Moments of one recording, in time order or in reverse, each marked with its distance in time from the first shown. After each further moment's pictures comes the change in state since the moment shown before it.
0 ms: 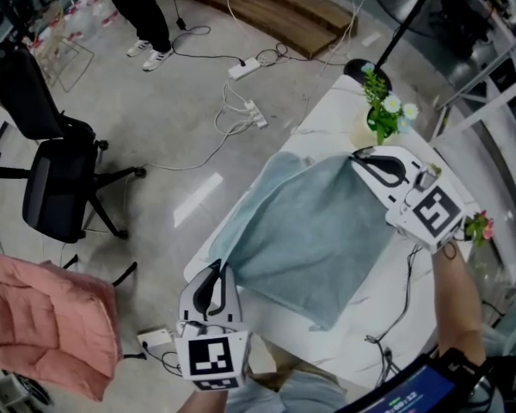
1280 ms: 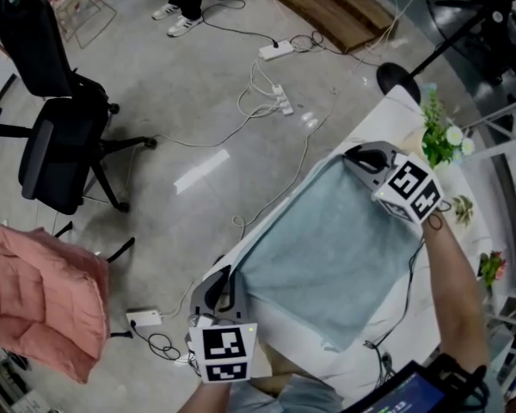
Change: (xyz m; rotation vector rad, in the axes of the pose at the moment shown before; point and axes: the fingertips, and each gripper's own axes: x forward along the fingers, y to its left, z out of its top) left arm 0.042 0.056 -0.085 -0.072 0.246 0.059; right arm 0.158 0.009 -0.088 0.030 0.306 0.230
